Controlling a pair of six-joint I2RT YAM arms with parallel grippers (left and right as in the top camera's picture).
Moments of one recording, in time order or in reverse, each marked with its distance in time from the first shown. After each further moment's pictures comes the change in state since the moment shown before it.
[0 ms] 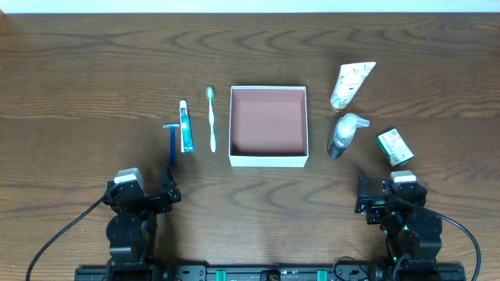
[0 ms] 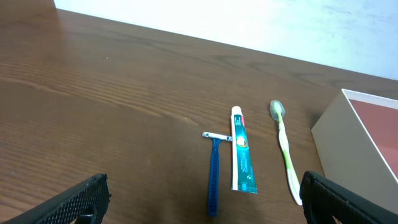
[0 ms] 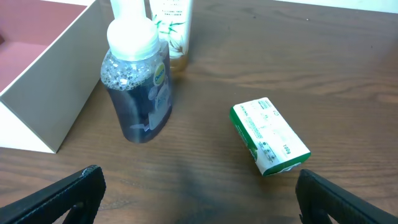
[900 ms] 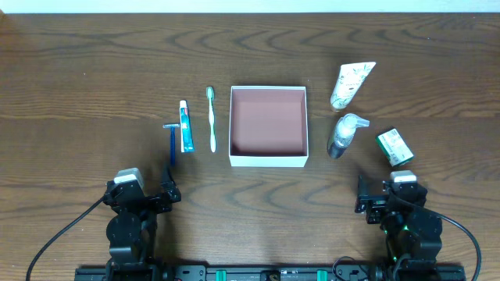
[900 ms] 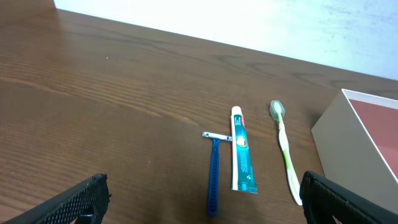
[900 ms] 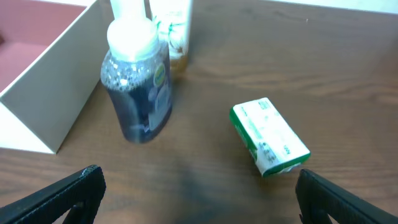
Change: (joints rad) left arm 0.000 0.000 0.000 0.000 0.000 0.000; right arm 0.000 0.000 -0.001 0.017 0.000 0.000
